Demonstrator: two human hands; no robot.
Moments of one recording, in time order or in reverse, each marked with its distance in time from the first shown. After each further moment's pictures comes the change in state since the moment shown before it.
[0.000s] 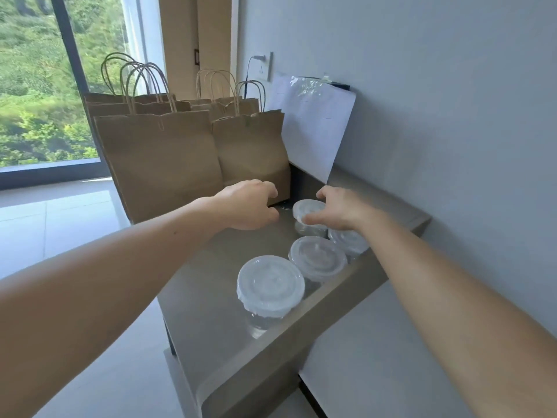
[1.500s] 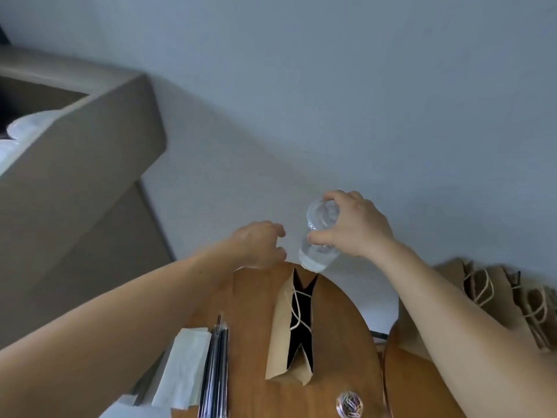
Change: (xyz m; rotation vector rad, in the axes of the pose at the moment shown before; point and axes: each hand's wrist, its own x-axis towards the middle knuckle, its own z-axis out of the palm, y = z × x) left_hand -0.129 0.359 0.273 -0.029 -0.566 0.664; right_hand -0.413 0.289 0.061 0.141 0.223 0.738
